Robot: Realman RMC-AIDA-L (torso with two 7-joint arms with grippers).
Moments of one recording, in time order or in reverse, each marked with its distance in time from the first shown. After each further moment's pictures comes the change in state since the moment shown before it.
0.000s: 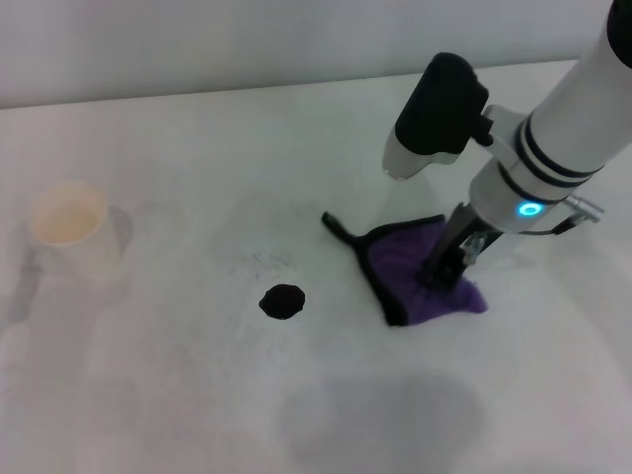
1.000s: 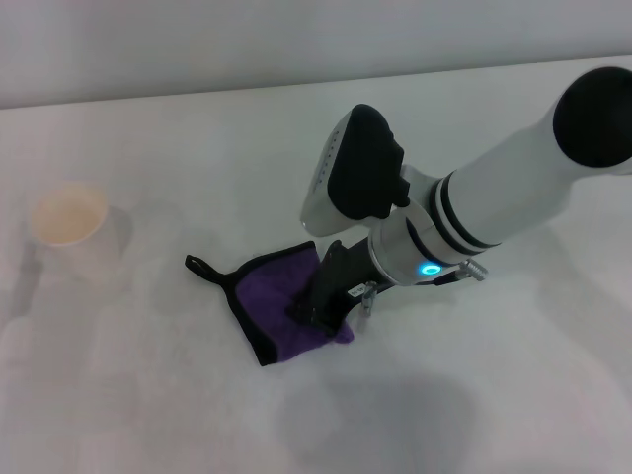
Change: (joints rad) left arm -0.010 0.000 0.000 0.002 -0.013 0.000 0.000; right arm -0.037 0.009 -0.282 0.086 0.468 -0.388 -0.215
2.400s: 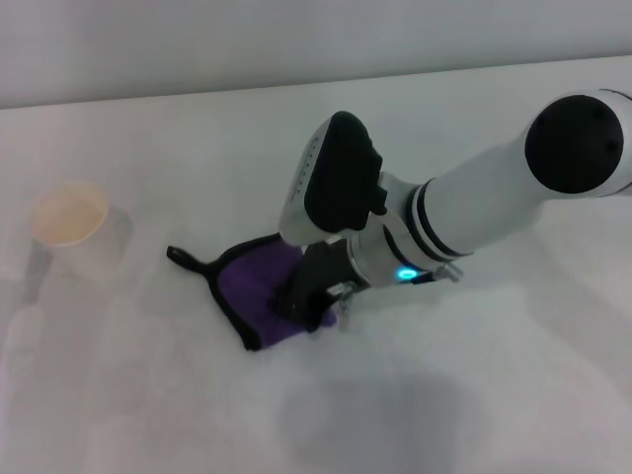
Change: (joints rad) left arm -0.028 0.000 0.000 -0.002 0.000 -0.007 0.000; right arm 0.031 0.000 -0.113 0.045 0.052 -0.162 0.006
